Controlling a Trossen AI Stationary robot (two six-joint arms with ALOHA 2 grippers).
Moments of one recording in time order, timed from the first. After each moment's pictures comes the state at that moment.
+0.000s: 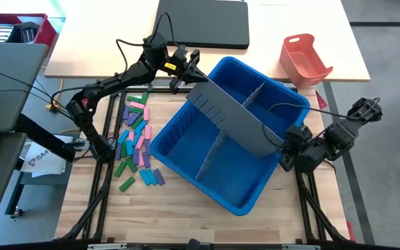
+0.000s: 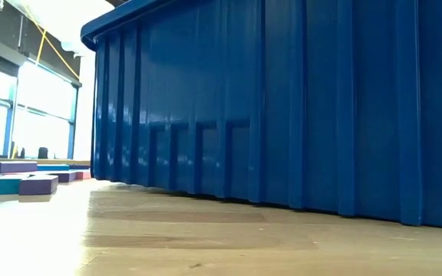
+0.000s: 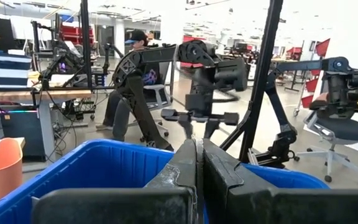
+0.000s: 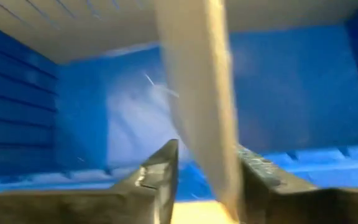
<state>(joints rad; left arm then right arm) 0.67 1.71 1.53 0.29 1.09 -0.14 0.64 1.00 1.19 -1.48 0.52 1.27</state>
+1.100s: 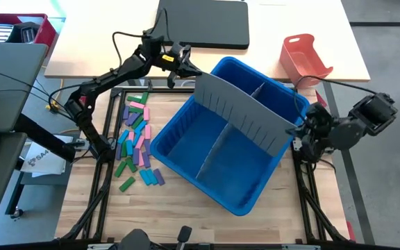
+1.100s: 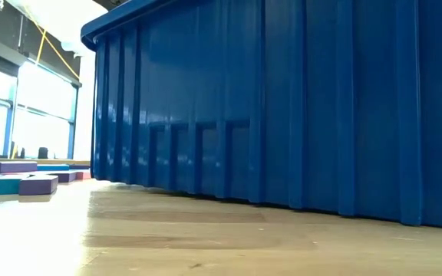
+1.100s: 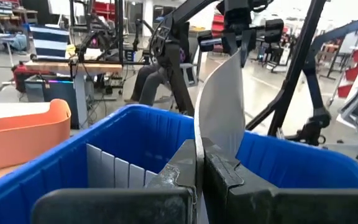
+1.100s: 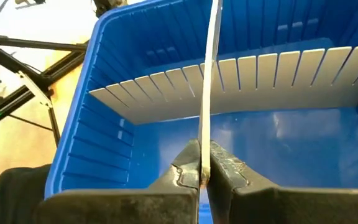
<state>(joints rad) 0.75 1.71 1.53 0.05 1.08 0.05 0.61 1.04 1.66 -1.57 0.64 1.09</state>
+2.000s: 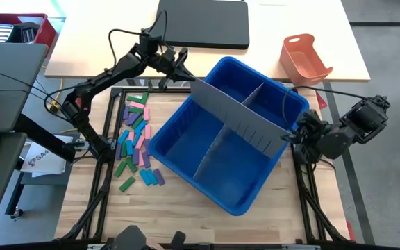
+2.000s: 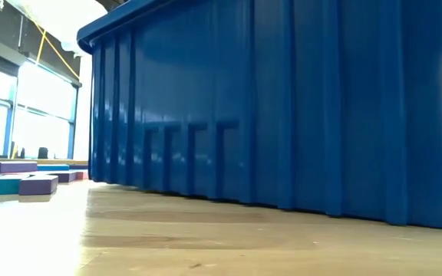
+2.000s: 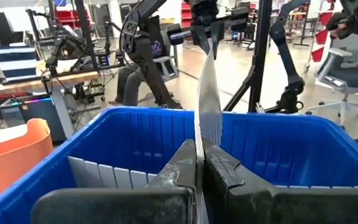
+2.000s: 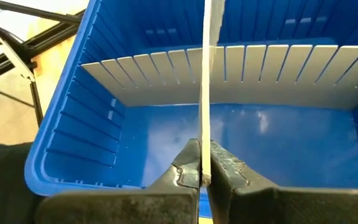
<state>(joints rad) 0.77 1.66 1.53 -0.13 1.21 0.33 0.61 1.11 1.65 -1.57 0.61 1.02</state>
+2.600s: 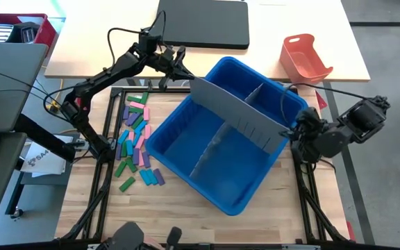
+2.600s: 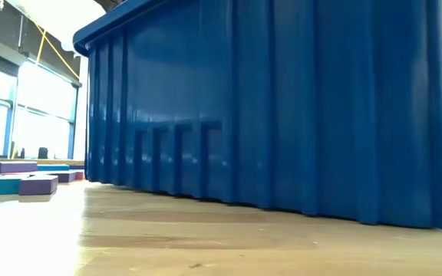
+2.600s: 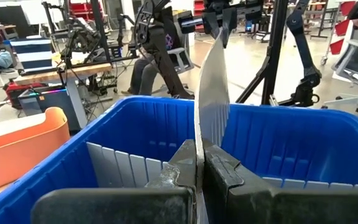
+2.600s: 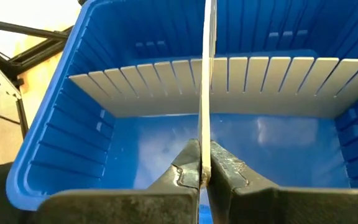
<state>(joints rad) 0.80 1.66 1.53 -0.19 1.16 0.39 0.59 1.12 1.65 -1.57 0.65 1.02</state>
